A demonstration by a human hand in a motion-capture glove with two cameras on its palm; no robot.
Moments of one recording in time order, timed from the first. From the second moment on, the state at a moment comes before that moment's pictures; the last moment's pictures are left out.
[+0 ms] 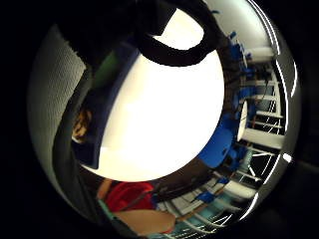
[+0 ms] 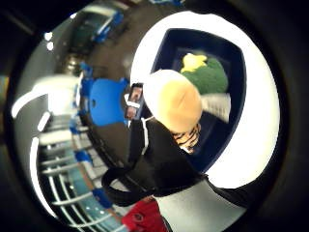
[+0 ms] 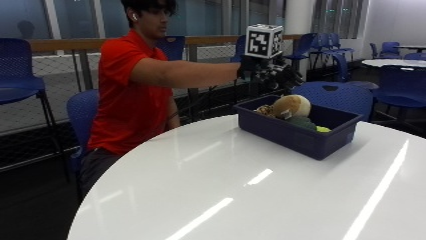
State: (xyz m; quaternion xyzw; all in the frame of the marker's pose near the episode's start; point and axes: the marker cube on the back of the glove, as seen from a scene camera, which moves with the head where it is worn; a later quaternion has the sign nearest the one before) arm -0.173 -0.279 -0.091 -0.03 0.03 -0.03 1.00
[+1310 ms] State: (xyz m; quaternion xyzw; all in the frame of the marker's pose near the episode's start) arm 0.022 -0.083 0.036 -0.02 -0.03 0.04 1.00
